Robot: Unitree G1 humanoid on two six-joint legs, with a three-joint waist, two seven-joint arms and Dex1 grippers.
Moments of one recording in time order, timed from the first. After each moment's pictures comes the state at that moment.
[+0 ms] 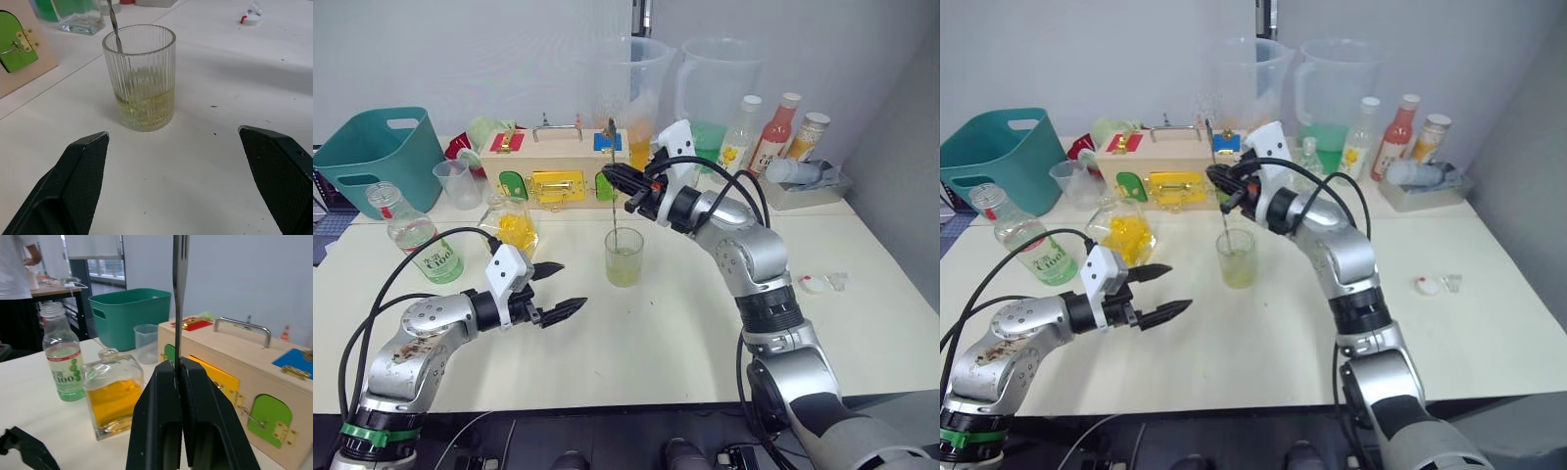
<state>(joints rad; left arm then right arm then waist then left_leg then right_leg) -0.25 0.69 0.11 -0.27 -0.47 0.46 -0.89 -0.99 -0.18 0.07 0.13 0.38 0.51 0.59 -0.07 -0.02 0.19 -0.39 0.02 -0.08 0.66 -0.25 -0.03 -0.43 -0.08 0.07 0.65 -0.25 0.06</state>
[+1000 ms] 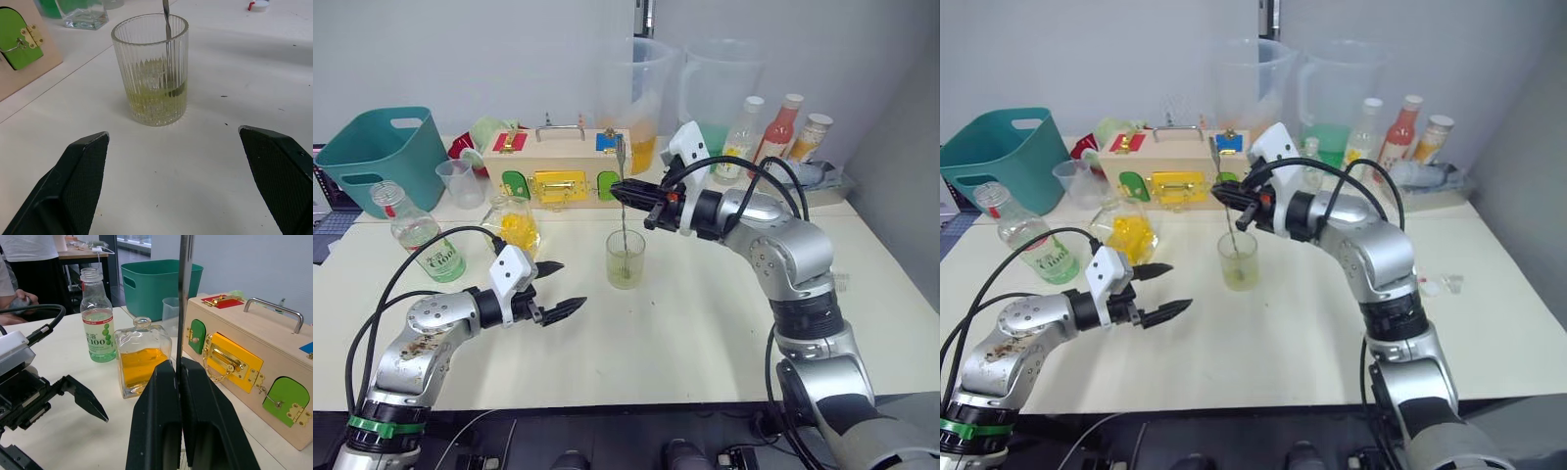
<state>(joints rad) -0.27 0.69 0.08 -0.20 -0.41 0.39 -0.90 -0.97 -0.32 0.11 -0.05 0.43 0.71 0.68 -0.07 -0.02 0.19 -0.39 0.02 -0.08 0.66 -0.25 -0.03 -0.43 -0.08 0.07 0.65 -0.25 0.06</state>
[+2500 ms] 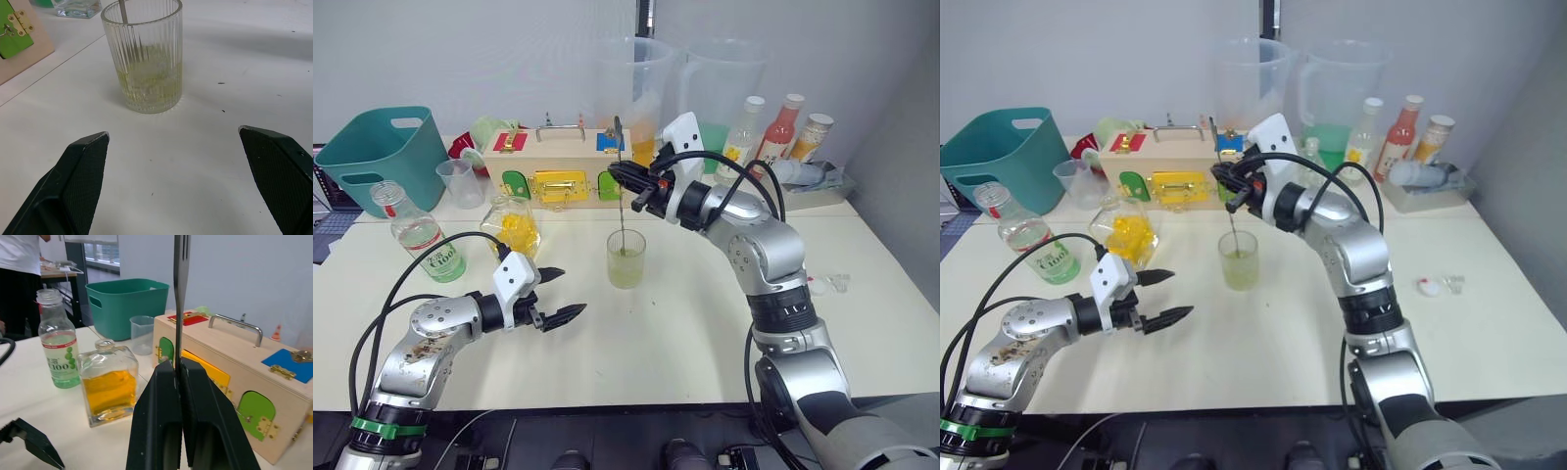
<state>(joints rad) -0.26 0.68 0.06 -0.18 -0.38 0.36 -0.92 -1.00 -0.24 0.07 0.07 0.33 0.58 0.59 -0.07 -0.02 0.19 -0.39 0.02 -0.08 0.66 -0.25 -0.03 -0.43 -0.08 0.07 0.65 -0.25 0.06</state>
